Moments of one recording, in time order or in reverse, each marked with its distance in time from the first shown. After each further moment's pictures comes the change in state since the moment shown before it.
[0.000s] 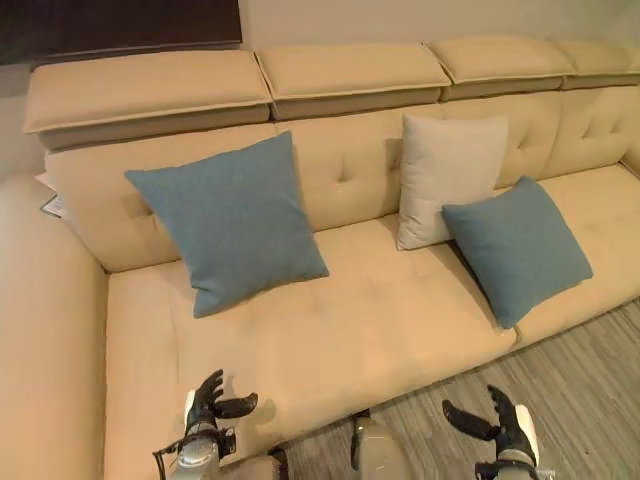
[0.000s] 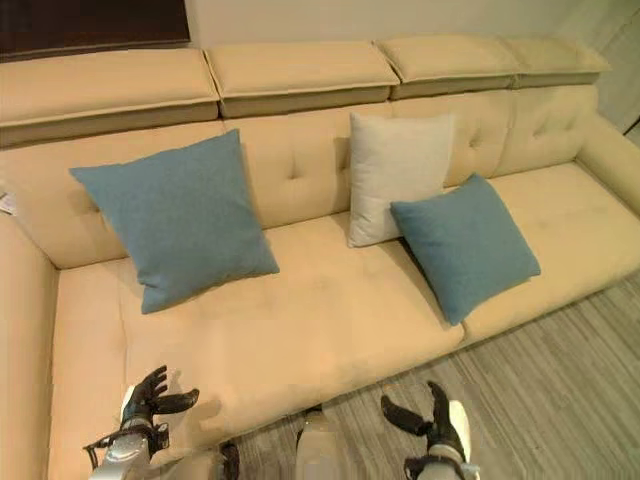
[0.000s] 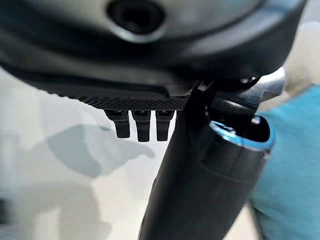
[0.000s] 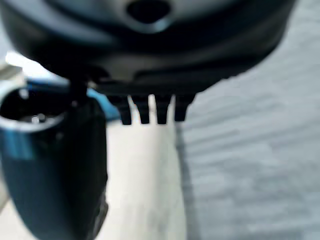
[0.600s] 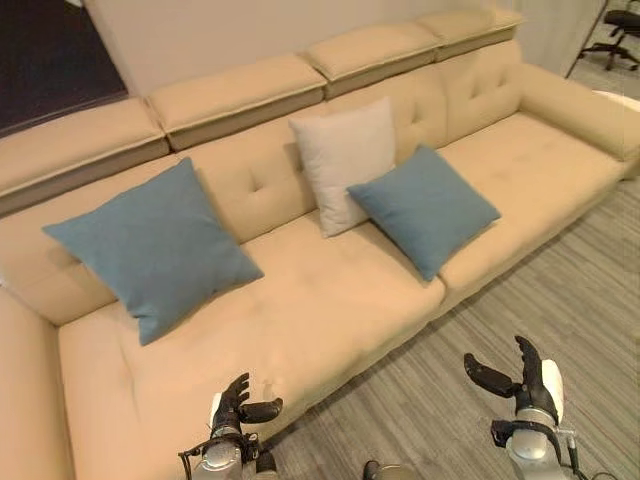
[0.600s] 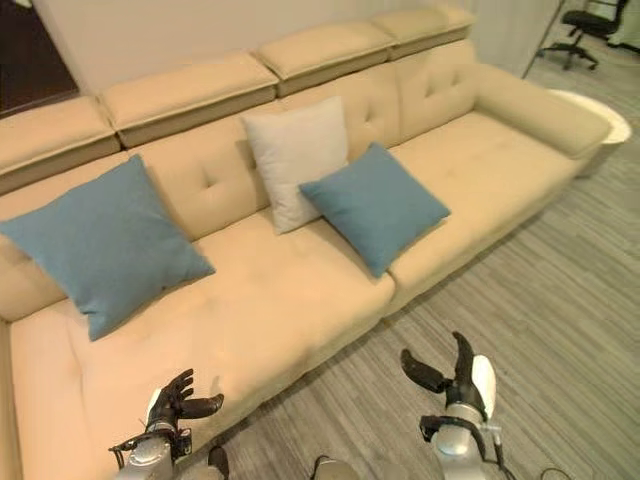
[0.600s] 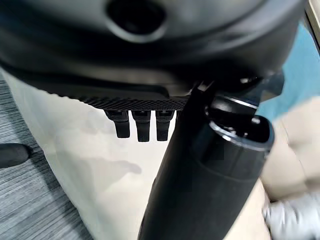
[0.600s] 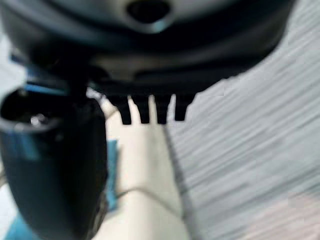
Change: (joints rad) left arm 0.009 -0.060 -0.088 -0.081 0.015 0.027 0.015; right arm -0.064 -0.104 0.007 -0.111 -0.006 0.002 -0.091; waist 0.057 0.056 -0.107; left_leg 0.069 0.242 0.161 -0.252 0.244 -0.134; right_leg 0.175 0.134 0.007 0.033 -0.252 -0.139
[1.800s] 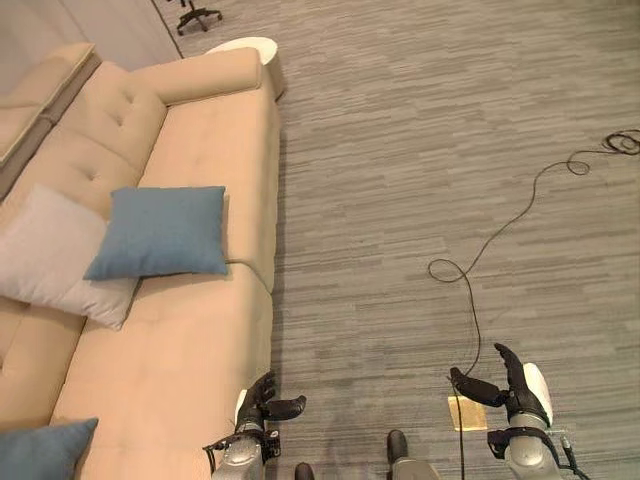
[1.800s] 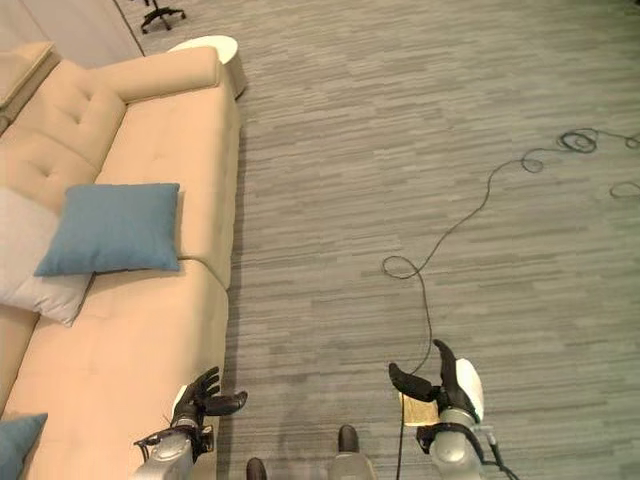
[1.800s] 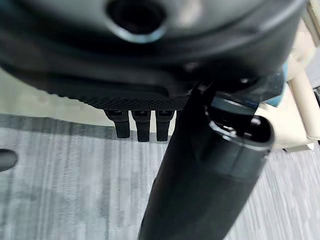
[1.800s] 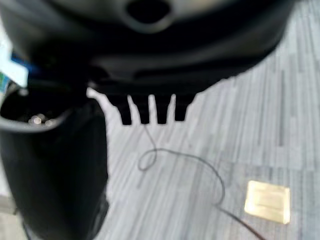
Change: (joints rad) left arm -0.042 -0.056 -0.063 0.067 -0.061 -0.020 -0.036; right arm -0.017 -0.019 0.075 0.006 -0.019 0.022 0.069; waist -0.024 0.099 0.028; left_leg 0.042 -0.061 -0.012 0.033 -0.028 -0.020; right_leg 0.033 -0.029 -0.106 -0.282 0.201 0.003
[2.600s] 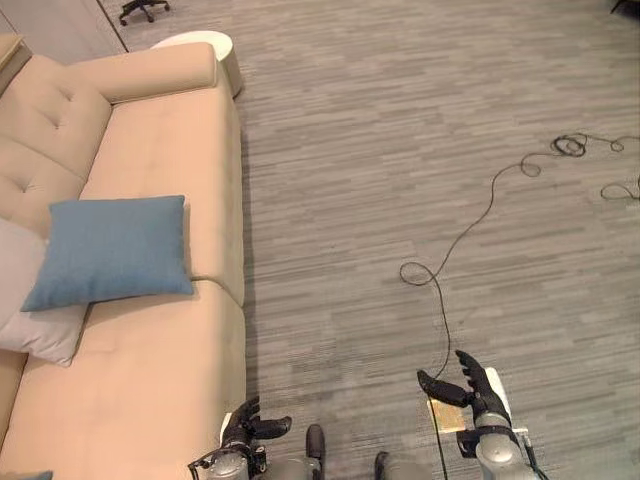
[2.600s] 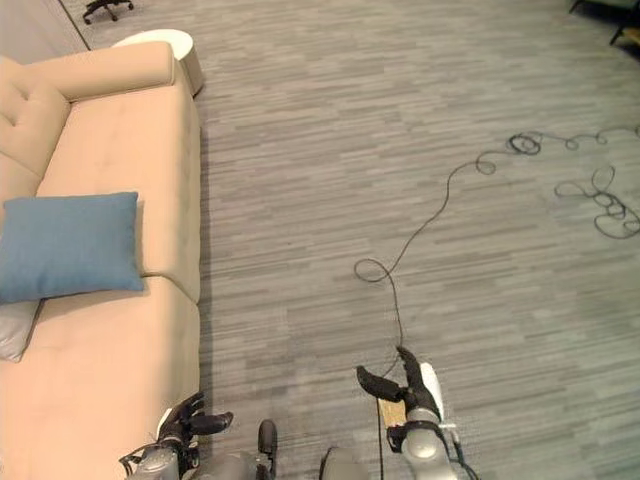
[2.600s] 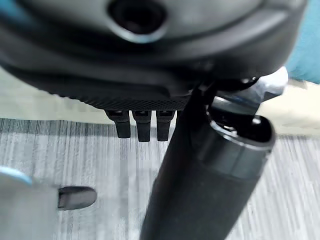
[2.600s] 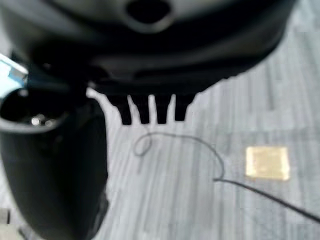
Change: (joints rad) left arm 0.016 0.043 0.023 0.107 -0.055 0.041 -0.022; right arm -0.028 0.071 0.088 0.032 0.086 0.013 0.078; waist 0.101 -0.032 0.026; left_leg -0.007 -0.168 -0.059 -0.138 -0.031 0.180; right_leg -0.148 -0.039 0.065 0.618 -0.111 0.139
